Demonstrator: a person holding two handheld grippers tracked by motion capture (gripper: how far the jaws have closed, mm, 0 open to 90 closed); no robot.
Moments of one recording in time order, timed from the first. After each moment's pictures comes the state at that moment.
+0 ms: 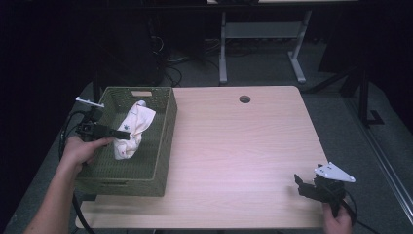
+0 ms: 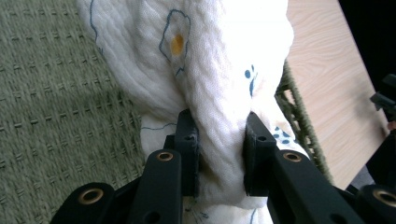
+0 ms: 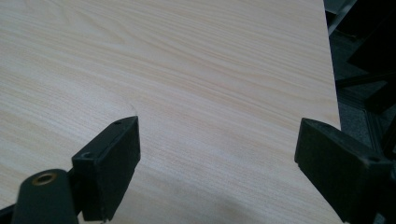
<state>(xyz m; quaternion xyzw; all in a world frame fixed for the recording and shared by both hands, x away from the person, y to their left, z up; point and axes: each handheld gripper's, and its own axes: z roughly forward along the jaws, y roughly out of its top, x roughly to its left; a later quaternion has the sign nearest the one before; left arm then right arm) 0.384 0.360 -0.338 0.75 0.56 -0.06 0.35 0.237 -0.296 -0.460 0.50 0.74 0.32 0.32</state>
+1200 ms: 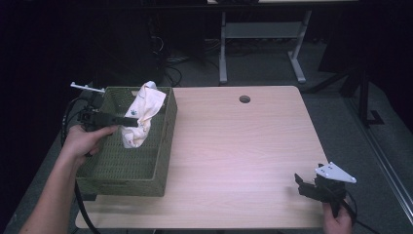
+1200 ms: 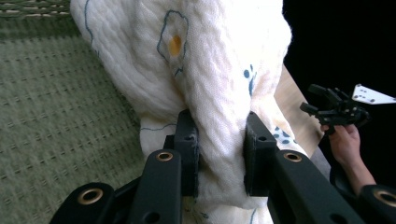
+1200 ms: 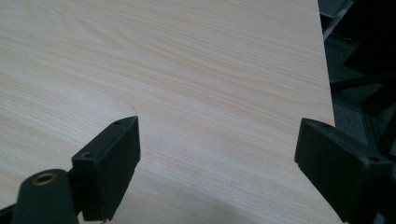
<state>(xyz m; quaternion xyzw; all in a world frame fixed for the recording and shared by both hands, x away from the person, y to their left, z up) 0.377 0.325 -0.284 0.75 0.48 -0.08 0.44 0.236 -0.295 -0.457 0.50 0.73 0.33 0.33</state>
